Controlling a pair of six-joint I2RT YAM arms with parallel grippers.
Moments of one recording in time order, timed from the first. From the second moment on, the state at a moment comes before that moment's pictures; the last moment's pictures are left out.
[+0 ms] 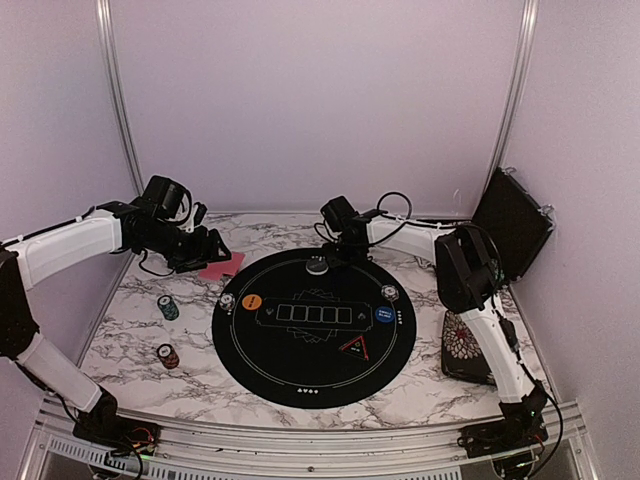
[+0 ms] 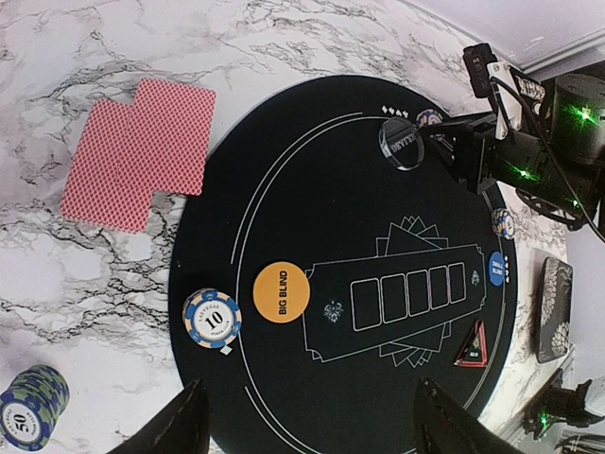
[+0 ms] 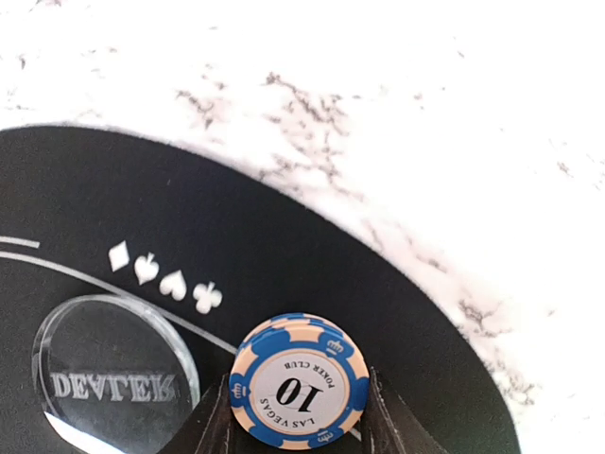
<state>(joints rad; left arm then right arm) -0.38 1.49 1.16 -0.57 0.26 -0.47 0.62 2.54 2.17 -0.64 0.23 0.20</state>
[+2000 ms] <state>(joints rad) -0.38 1.52 1.20 -0.57 0.28 -0.47 0.58 2.56 2.31 -0.72 0.17 0.16</state>
